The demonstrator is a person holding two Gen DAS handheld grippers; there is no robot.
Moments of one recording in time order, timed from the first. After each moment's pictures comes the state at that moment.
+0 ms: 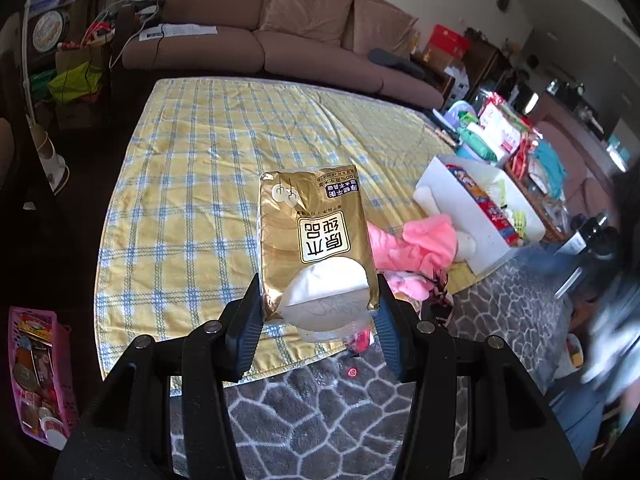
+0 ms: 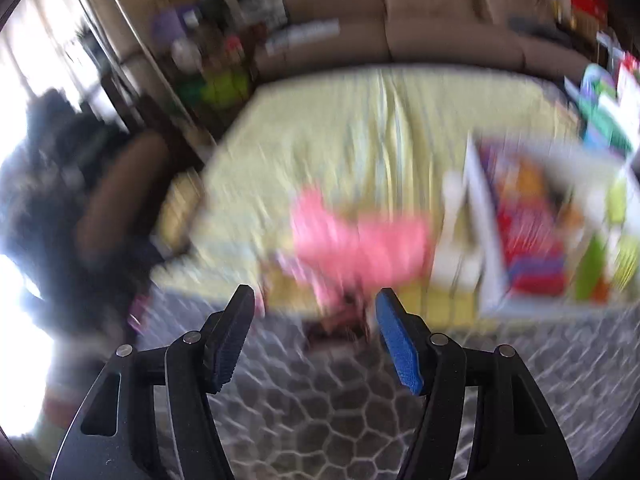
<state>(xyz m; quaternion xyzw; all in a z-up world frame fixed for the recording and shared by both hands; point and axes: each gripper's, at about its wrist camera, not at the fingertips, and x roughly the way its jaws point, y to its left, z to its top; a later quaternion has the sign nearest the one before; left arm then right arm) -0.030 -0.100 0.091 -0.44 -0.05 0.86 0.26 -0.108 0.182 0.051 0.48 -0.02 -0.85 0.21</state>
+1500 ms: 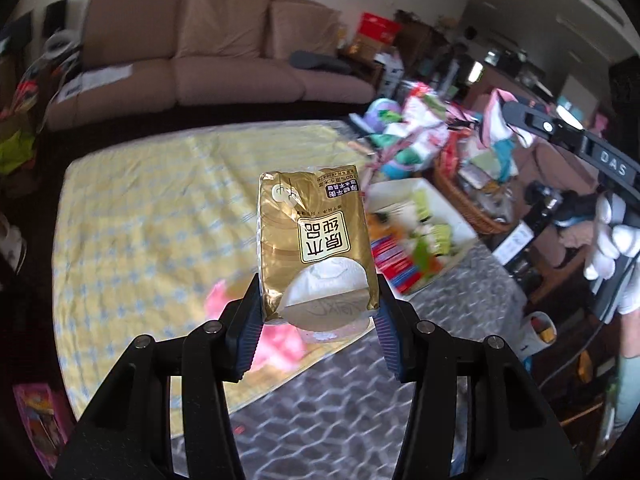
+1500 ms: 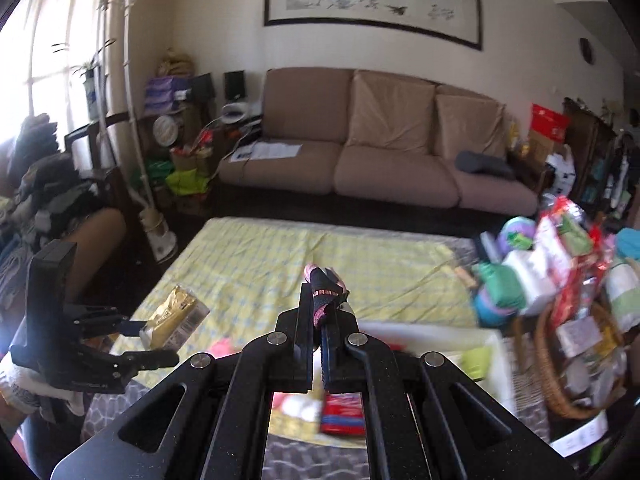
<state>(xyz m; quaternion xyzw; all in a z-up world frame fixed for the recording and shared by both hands) -0.039 0.027 0.207 -0.41 0.00 0.83 0.37 -0.132 0.277 0.246 0.28 0.06 -0.95 0.14</state>
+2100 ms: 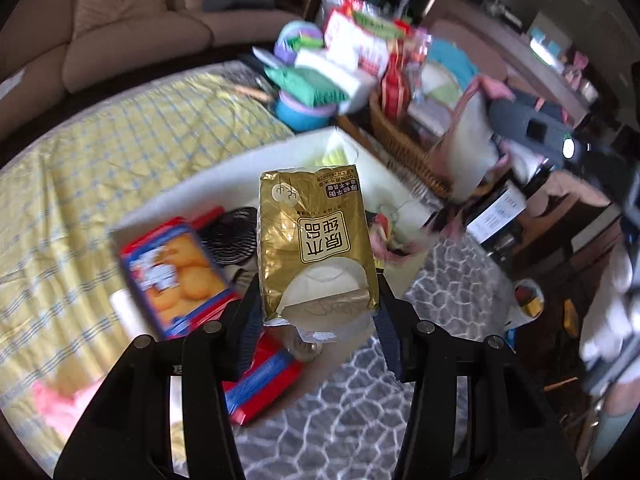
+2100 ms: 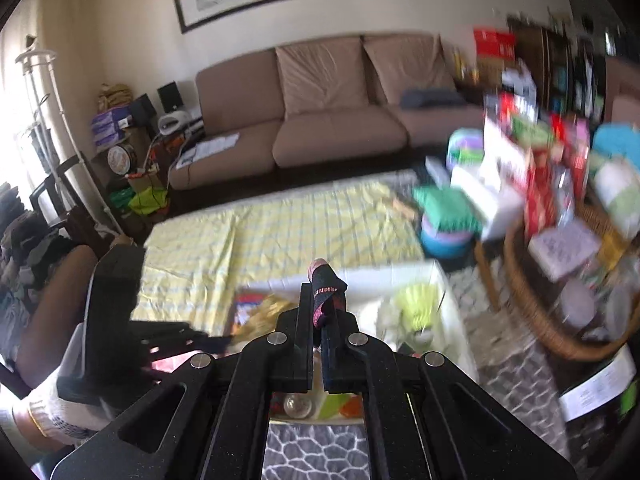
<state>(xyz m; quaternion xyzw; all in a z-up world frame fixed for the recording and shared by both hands) -0.061 0.286 0.139 -0.49 0.08 0.75 0.44 -0.159 0.448 0.162 0.34 -0.07 -0.93 0.09</state>
